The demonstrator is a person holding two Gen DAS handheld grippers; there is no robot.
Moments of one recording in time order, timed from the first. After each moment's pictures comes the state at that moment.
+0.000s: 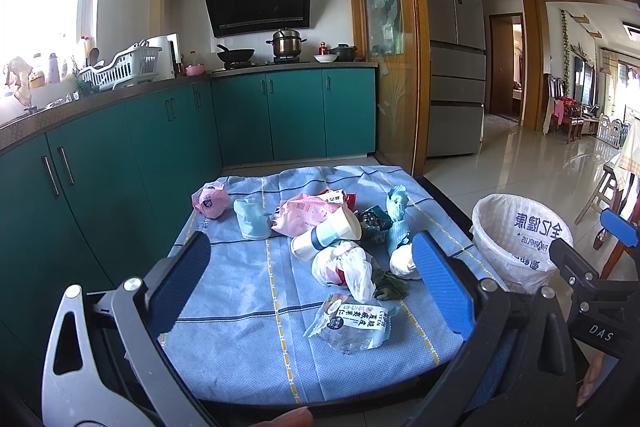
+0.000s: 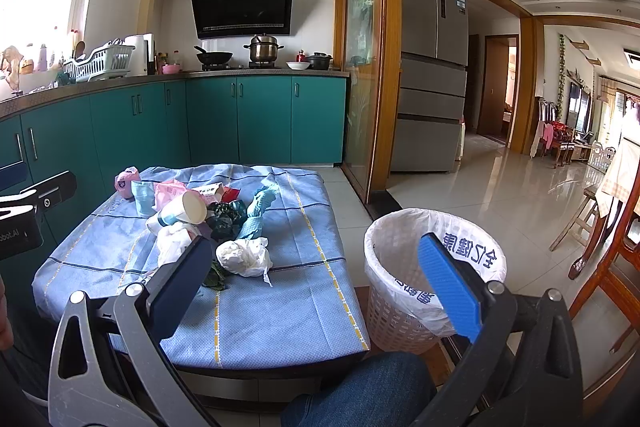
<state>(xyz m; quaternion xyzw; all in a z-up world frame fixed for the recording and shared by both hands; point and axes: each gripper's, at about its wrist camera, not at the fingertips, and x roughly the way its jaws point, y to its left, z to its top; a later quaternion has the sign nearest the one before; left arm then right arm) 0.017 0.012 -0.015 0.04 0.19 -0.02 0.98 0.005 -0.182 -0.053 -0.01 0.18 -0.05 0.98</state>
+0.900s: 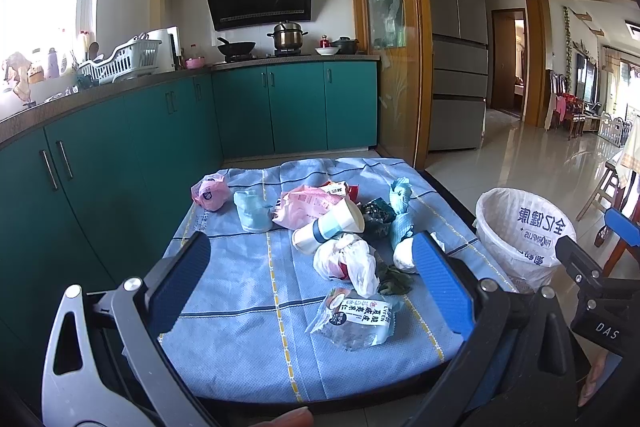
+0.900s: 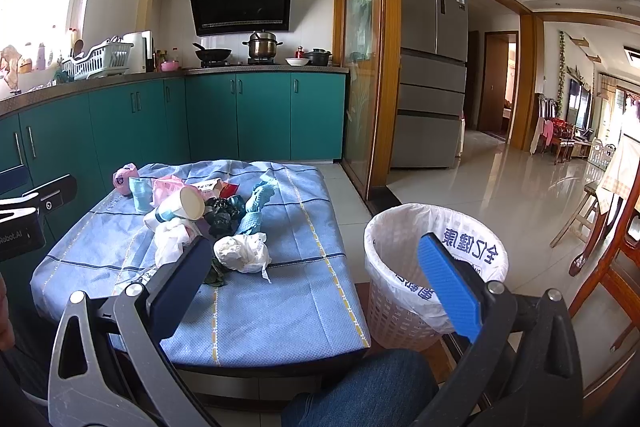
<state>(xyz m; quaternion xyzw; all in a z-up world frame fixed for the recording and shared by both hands) 0.026 0.014 -0.021 0.04 0.21 -0.02 0.98 0.010 -0.179 -0.056 0.00 0.18 -0.05 0.98</state>
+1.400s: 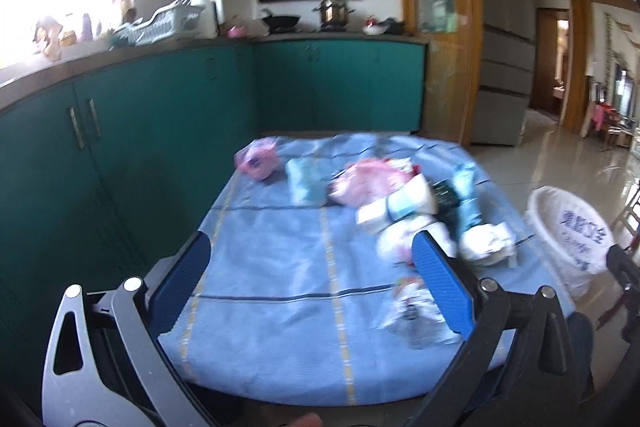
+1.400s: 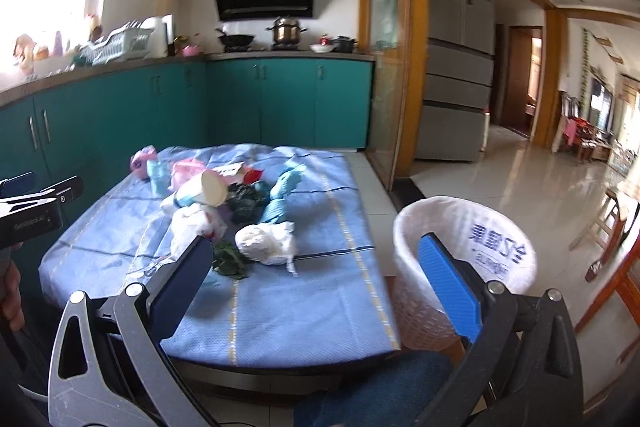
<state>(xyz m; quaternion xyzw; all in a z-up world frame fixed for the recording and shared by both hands) 0.063 0.072 -0.055 0.01 0.25 0.06 0.96 0.039 -0.162 -0.076 -0.02 0.21 0.00 0.98</state>
